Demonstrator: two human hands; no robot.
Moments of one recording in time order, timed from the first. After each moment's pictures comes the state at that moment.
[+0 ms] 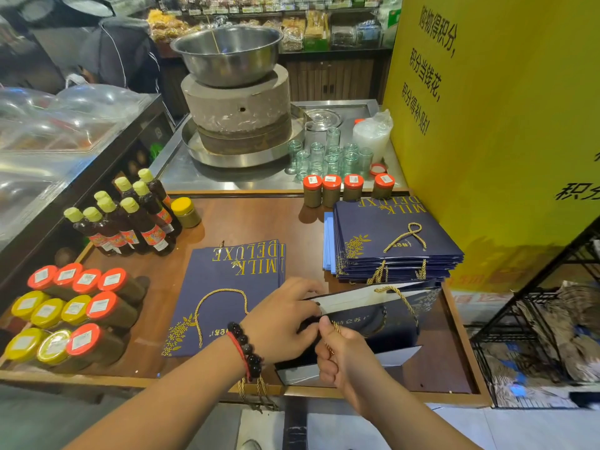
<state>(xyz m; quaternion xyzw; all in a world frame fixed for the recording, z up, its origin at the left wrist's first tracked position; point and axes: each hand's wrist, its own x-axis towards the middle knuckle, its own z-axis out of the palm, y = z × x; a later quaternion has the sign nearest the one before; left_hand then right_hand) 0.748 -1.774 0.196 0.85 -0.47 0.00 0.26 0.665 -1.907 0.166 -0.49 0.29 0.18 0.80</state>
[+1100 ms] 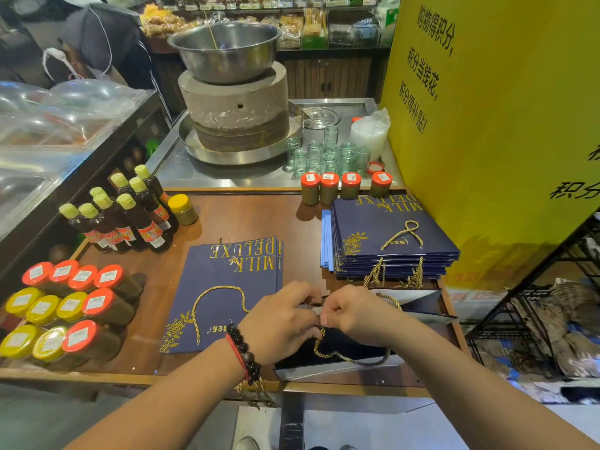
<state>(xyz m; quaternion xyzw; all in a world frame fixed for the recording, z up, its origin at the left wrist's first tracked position) 0.748 -1.766 0.180 0.82 -0.53 0.08 0.21 0.706 -1.954 0.214 -0.91 0.00 0.23 0.34</state>
